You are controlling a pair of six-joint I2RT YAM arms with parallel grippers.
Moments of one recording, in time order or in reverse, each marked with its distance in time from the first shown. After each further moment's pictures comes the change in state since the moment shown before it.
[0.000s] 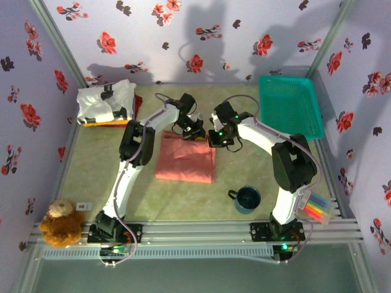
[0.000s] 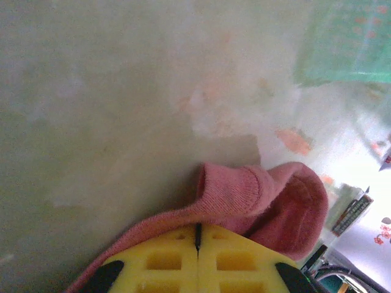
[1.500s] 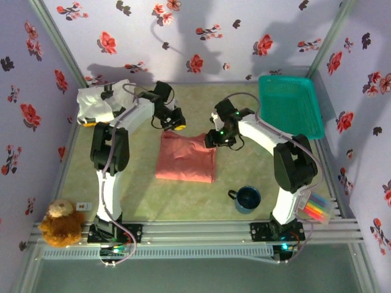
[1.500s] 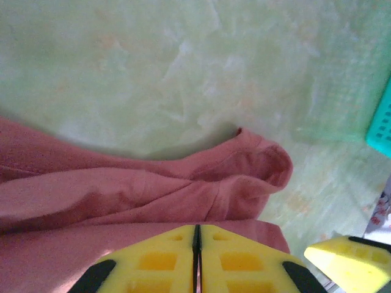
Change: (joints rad) left arm 0.123 -0.380 -0.306 0.072 -0.197 -0.085; right arm 0.000 0.005 0.063 -0.123 0.003 -0.079
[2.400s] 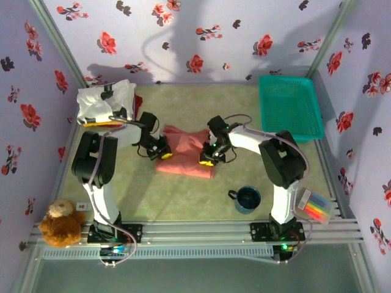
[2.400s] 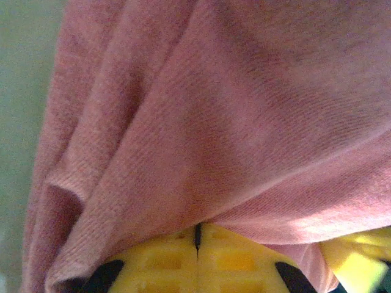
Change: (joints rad) left arm 0.063 -0.282 -0.697 0.280 0.036 -0.073; right arm 0.082 0.039 -0.202 0.169 -0.214 0.446
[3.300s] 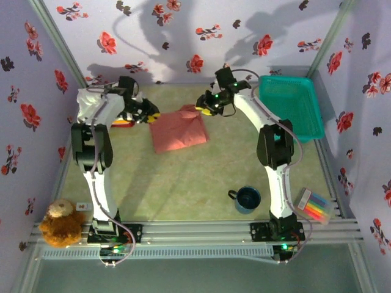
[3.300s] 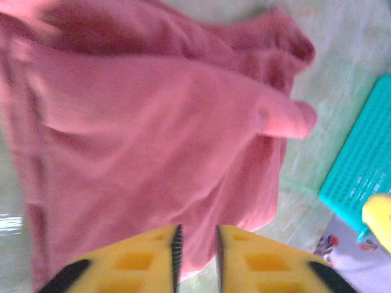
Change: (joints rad) left arm 0.199 0.214 0.620 -0.246 0.070 0.042; right arm -0.175 0.362 0.858 -0.175 -0.045 -0.003
